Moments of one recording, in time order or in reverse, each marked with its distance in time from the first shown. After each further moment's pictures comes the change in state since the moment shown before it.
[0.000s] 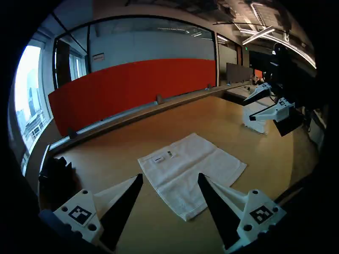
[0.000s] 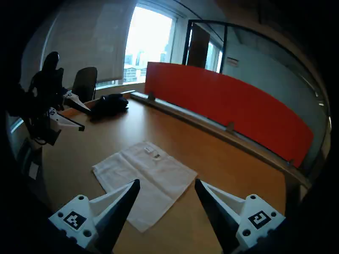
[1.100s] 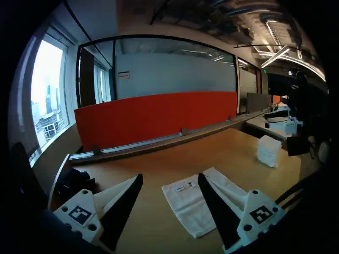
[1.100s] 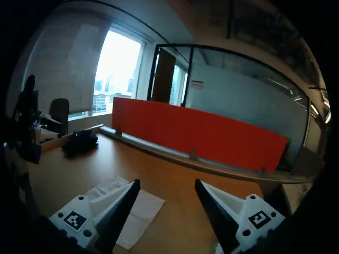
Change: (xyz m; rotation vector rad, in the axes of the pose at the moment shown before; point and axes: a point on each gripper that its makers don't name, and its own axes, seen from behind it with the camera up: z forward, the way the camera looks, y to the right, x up) left arm 0.091 -0.057 -0.063 0.163 0.189 -0.091; right arm 0.090 0.064 -0.064 -0.240 0.212 0.076
